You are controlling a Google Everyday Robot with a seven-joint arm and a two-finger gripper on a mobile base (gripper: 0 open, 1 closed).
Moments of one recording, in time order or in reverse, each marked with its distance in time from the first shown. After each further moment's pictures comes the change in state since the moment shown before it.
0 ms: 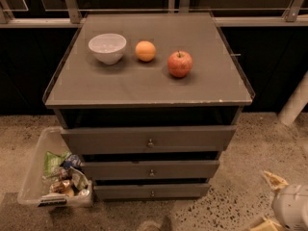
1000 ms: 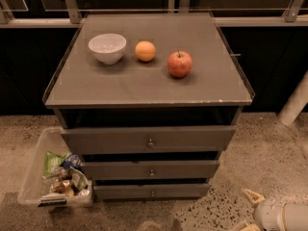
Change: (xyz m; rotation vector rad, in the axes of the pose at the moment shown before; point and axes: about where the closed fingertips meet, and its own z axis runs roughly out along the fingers) arm 0.078 -0.019 0.110 -0.145 -0.106 0.162
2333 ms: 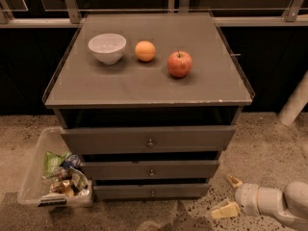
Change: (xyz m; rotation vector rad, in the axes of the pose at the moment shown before) arm 0.018 -0.094 0.105 -0.074 -0.161 -0.045
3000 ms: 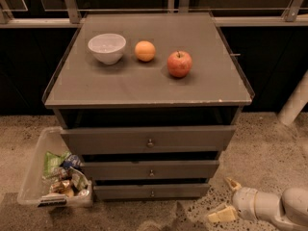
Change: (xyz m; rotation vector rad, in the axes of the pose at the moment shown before) arm 0.005 0.006 0.005 0.044 0.008 -0.010
